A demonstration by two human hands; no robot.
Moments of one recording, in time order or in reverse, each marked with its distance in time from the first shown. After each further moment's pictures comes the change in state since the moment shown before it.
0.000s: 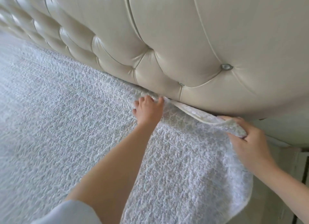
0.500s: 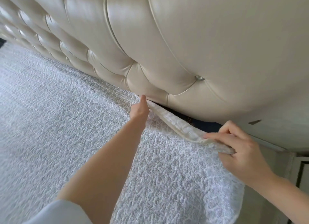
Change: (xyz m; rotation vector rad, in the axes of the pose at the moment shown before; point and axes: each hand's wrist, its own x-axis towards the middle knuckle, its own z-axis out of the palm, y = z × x) left_hand -0.002 0.030 -0.022 -0.676 -0.123 -0.451; right_hand -0.009 -0.005 -0.040 -0.151 -0.144 -0.483
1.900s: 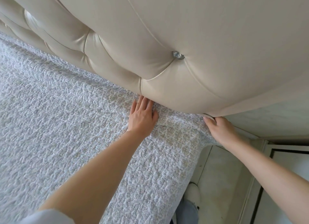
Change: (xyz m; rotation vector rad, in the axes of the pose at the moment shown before) left_hand 0.010 -0.094 0.091 0.898 -0.055 0.959; right_hand 0.014 0.157 0.026 -0.172 -0.157 0.874
